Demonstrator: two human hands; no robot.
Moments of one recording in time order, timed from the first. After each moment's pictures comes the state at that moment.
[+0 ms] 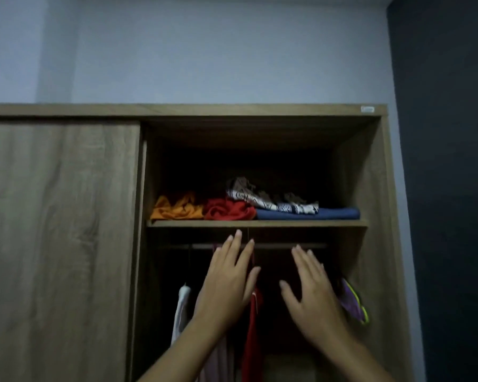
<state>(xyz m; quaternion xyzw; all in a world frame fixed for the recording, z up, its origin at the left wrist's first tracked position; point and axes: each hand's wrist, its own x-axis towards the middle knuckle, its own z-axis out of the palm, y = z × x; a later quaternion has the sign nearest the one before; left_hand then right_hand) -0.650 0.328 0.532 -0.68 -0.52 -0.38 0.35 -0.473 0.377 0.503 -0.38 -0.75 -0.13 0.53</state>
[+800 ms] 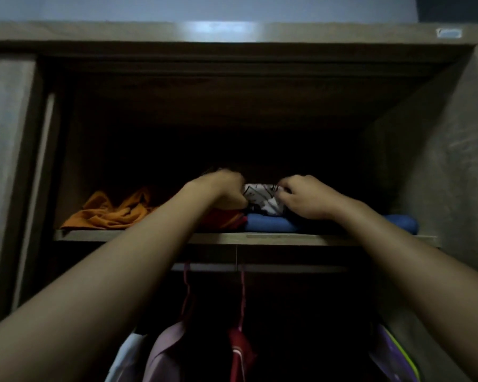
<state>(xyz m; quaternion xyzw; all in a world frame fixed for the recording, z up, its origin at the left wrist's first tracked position) -0.658 0.518 0.733 -0.68 -0.67 -0.15 0.26 -0.489 0.563 0.712 -0.40 -0.83 -0.14 0.36</state>
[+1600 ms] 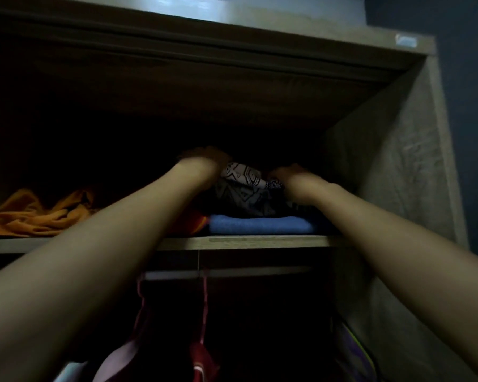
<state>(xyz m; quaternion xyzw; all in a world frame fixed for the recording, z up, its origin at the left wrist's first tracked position) -0.635 0.564 0.765 -0.67 -0.64 -0.19 0.33 -0.443 0.614 0.741 -0.51 -0.79 -0.25 0.24</state>
